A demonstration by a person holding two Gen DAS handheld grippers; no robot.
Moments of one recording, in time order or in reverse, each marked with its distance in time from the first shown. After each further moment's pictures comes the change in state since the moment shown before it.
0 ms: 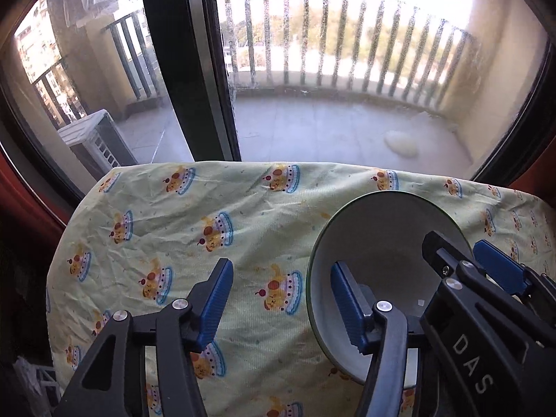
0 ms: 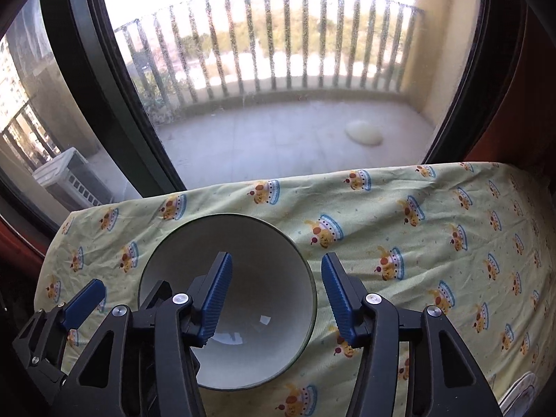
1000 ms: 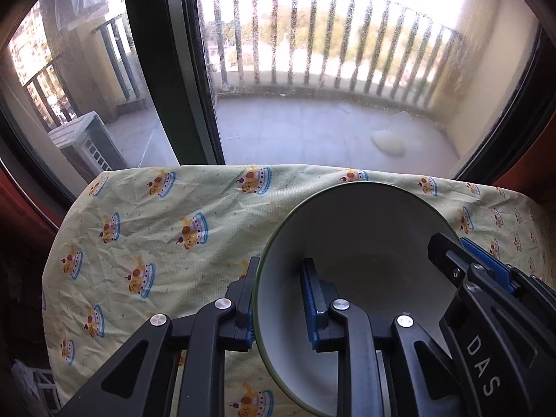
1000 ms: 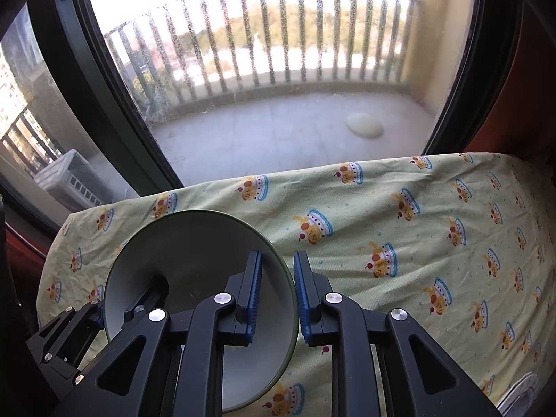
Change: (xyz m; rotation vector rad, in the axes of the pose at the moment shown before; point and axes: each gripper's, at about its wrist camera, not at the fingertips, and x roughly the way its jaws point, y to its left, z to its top) left arm -0.026 -0.017 0.001 0.012 -0.001 -0.037; right arm -0.019 -0.017 0.002 0.017 0.000 0.016
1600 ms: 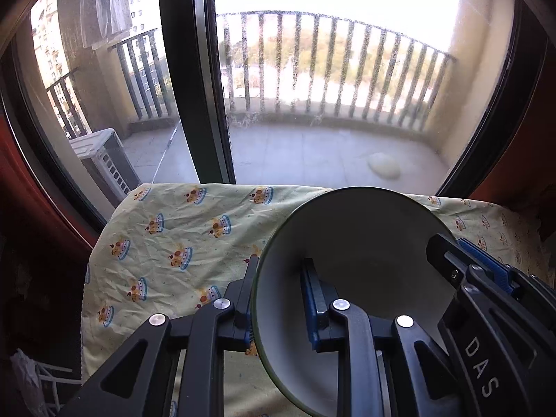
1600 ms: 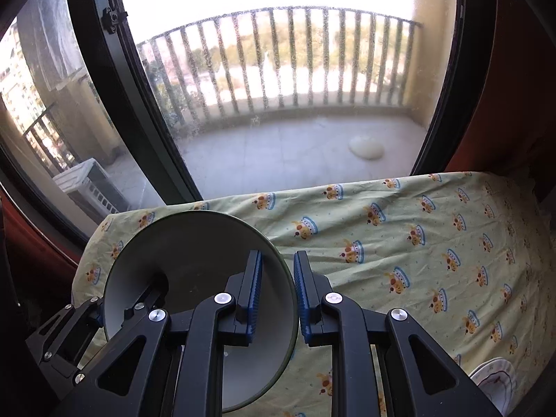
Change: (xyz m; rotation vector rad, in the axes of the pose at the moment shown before) left arm -0.111 -0.009 -0.030 -0.014 -0.109 0.013; right arm -0.111 -0.008 -0.020 -0.031 -0.091 0.035
